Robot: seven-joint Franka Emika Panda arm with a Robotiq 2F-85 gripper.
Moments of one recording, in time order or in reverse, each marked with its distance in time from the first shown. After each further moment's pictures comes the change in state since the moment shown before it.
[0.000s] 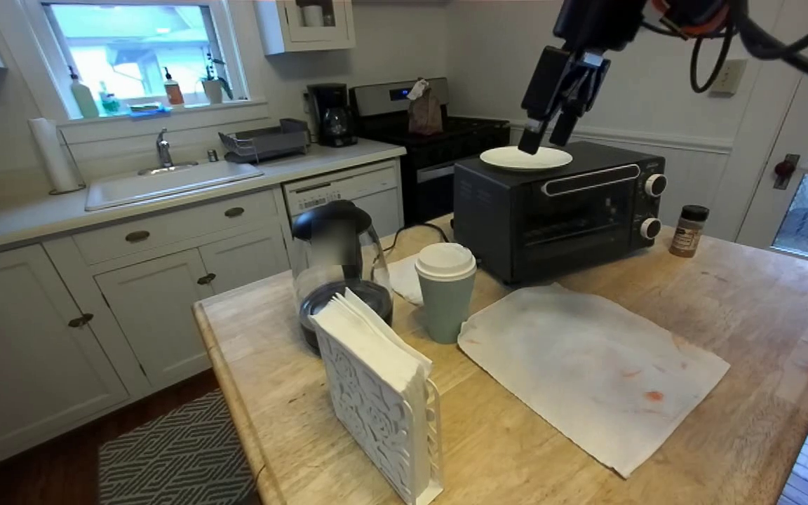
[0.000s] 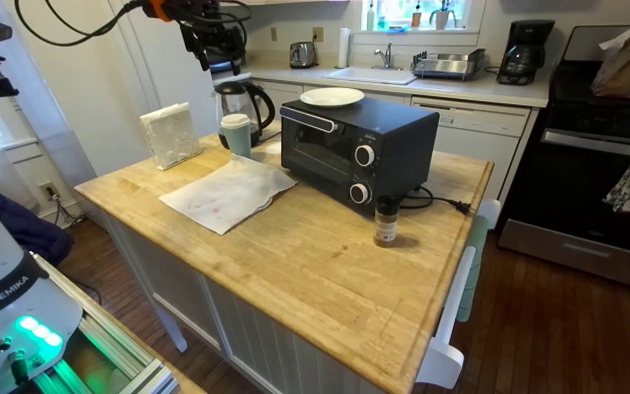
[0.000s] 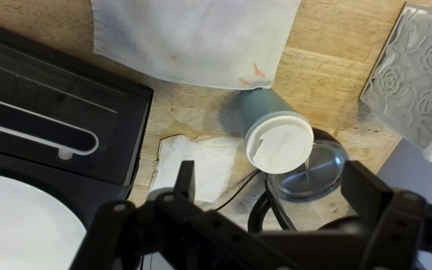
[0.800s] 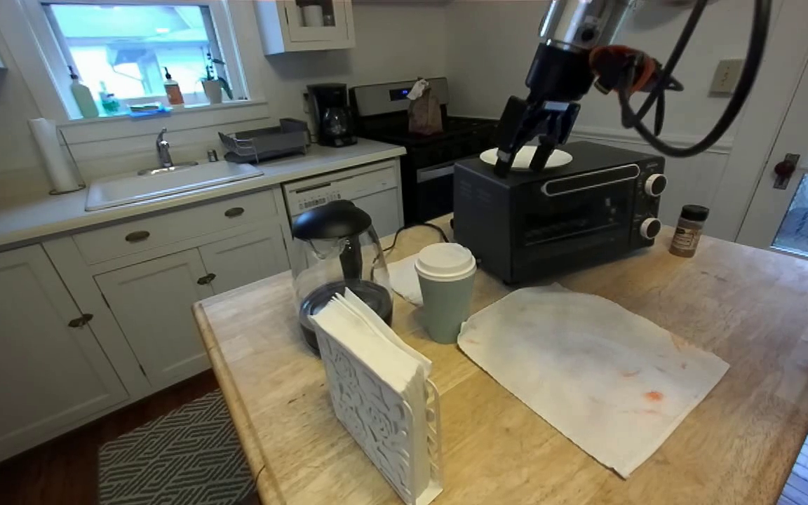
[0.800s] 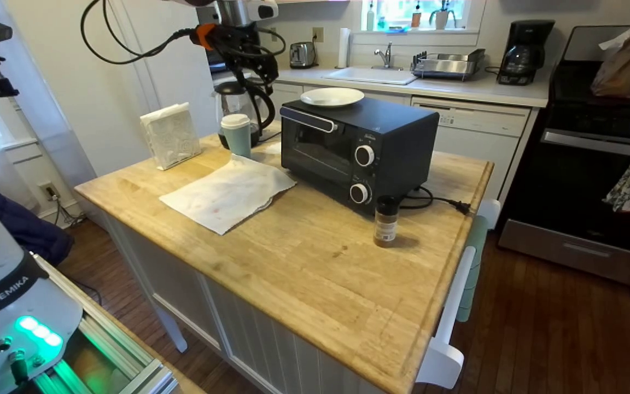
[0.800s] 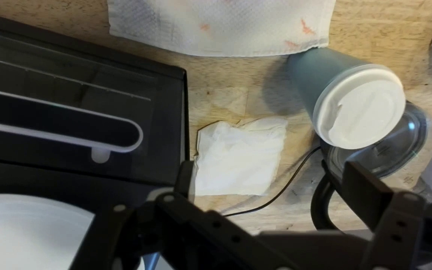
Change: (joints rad) arm -0.065 0.229 -0.015 0.119 0.058 0.119 0.018
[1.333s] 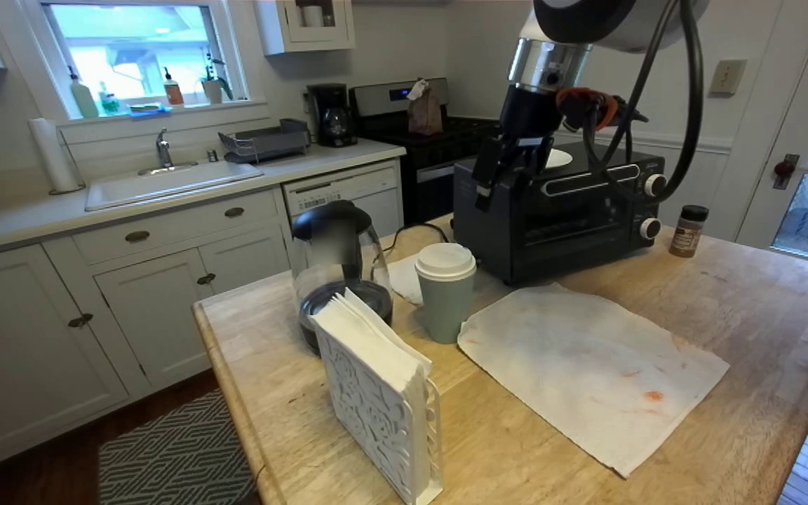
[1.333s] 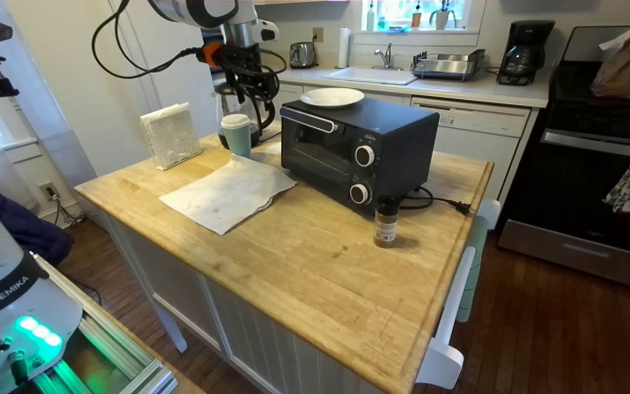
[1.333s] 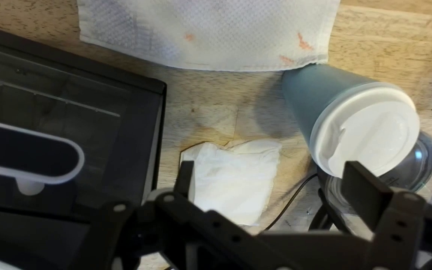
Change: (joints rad) arm 0.003 0.118 0.037 0.063 -0.014 -0.007 0.005
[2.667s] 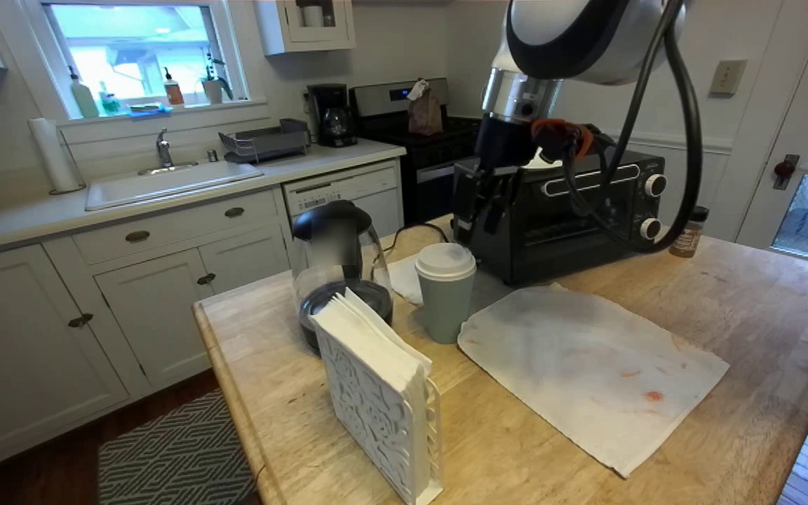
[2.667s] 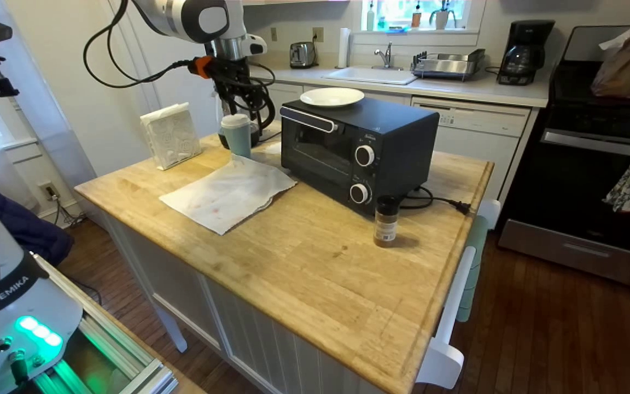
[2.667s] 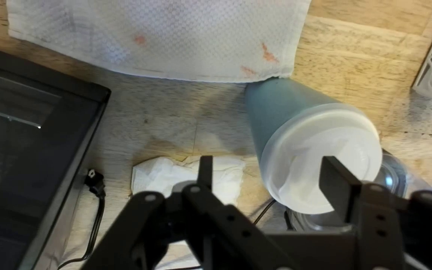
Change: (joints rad) arm 0.009 0.059 0.072 0.001 0.000 0.041 0.008
